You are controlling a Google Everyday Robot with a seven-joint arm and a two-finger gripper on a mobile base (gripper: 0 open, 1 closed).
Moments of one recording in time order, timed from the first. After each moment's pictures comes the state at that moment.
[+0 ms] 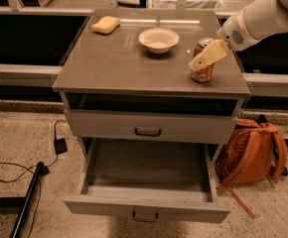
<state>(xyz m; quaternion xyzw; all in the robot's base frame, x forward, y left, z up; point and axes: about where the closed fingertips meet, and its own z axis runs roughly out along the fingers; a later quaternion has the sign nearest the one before) 0.671 -0.189 0.911 -0.43 0.82 0.10 0.36</state>
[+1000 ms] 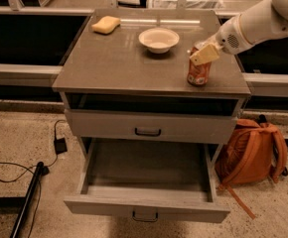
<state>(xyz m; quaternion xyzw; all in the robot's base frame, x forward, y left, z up) 0.682 -0.178 0.895 -0.42 0.82 0.14 0.37</state>
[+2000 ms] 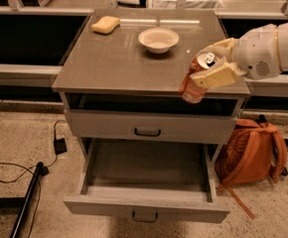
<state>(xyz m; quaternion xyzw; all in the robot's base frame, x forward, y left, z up) 0.539 -0.135 0.946 -0.53 0.69 0.19 0.45</state>
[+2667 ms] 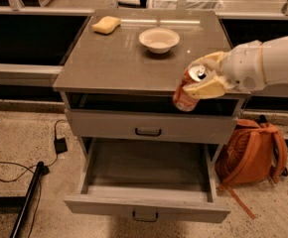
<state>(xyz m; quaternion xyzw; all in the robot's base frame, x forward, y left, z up) 0.538 -0.125 0.917 -0.55 0.68 0.19 0.46</state>
